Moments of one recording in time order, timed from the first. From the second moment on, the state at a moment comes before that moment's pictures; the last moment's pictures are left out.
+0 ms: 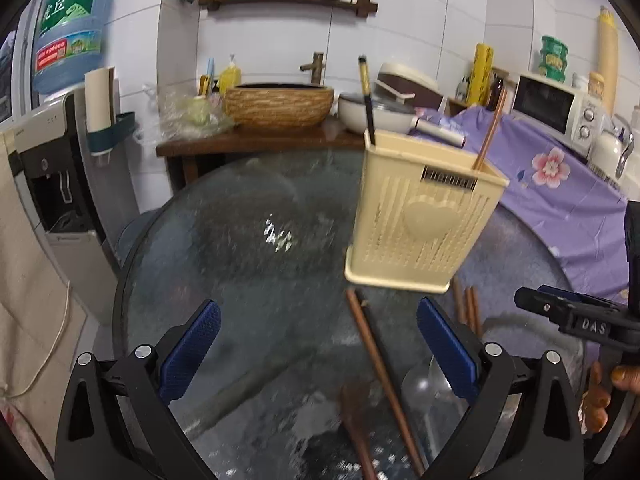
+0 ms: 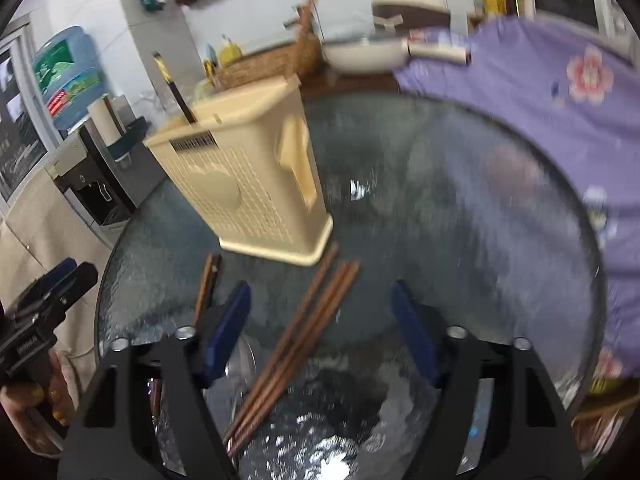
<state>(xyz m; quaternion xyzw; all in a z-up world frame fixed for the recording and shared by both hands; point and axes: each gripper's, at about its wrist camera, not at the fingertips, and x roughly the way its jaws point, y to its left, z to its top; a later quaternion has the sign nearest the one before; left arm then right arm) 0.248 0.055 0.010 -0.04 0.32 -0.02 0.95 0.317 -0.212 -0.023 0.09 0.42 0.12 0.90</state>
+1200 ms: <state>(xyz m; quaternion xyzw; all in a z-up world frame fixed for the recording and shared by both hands) 0.219 0.038 -0.055 -0.03 0.41 -0.05 0.91 0.370 -0.198 -0.062 0.12 0.49 0.07 0.86</state>
